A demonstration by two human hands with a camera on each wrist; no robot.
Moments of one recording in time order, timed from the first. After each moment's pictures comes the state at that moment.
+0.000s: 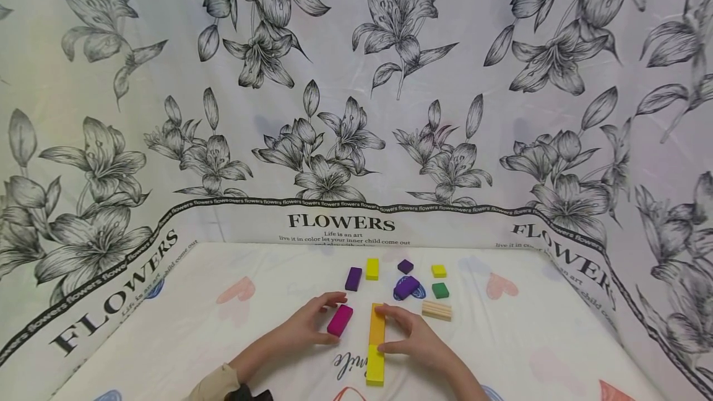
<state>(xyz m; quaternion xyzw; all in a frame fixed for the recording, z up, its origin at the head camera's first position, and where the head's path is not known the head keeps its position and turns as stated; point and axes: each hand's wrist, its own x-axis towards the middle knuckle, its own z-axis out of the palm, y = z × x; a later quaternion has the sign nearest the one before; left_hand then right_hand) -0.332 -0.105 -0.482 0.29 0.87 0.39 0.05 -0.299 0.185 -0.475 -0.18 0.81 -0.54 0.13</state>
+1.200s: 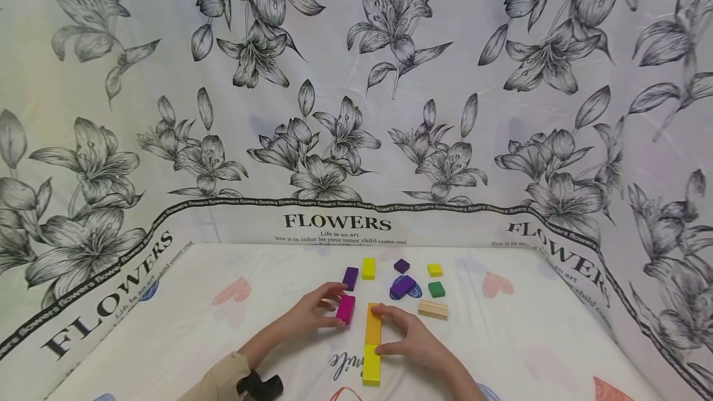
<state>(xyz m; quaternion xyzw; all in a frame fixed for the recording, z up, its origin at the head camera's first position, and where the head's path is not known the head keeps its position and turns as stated) -0.357 -0.089 -0.478 0.26 0.84 0.47 0.08 -0.300 0.187 -0.479 -0.19 0.81 -0.53 0.13</state>
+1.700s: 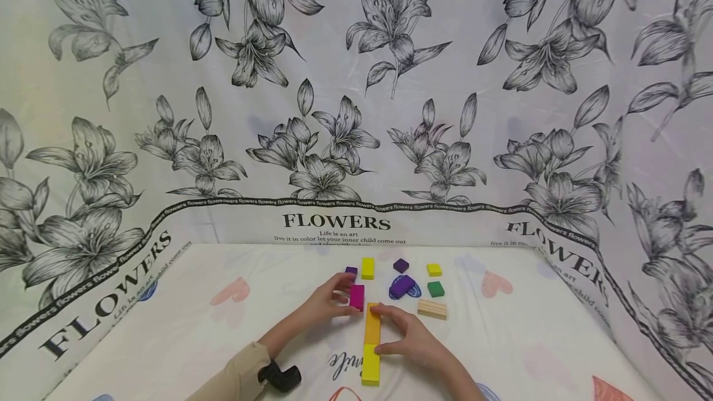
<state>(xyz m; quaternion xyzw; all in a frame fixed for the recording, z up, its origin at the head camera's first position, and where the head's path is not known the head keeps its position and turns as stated) -0.370 -0.058 -0.475 0.23 0.84 0.49 0.06 -0.300 0.189 -0.479 -0.21 0.80 -0.54 0.14</state>
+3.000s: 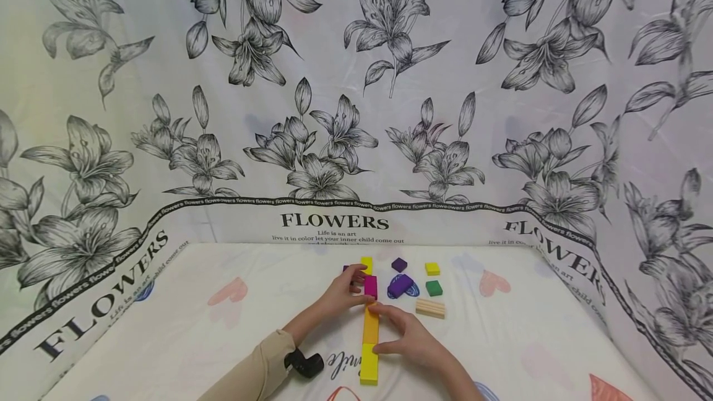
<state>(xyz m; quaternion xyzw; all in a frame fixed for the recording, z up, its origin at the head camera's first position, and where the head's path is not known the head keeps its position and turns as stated) -0.392 -0.017 -0.481 0.23 0.85 0.47 0.02 -0.300 0.189 -0.476 -0.20 0.81 -0.53 0.14</state>
